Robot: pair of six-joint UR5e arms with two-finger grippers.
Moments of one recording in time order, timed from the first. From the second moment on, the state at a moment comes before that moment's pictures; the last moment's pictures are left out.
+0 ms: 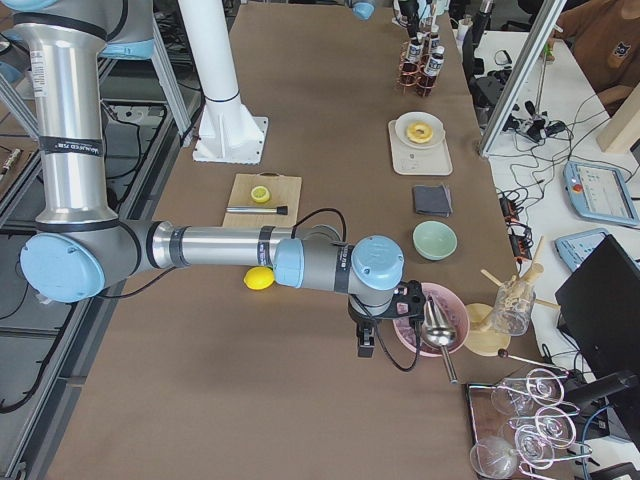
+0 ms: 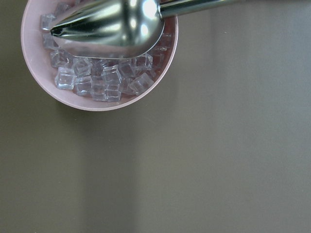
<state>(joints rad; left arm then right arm) -1.14 -2.03 -1.46 -2.09 -2.02 -0.63 1.66 -1.56 1.62 -1.67 2.38 -0.09</state>
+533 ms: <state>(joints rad) -1.16 -2.03 -1.45 -2.09 -2.03 -0.62 1.66 -1.56 1.62 -1.67 2.38 -0.09</state>
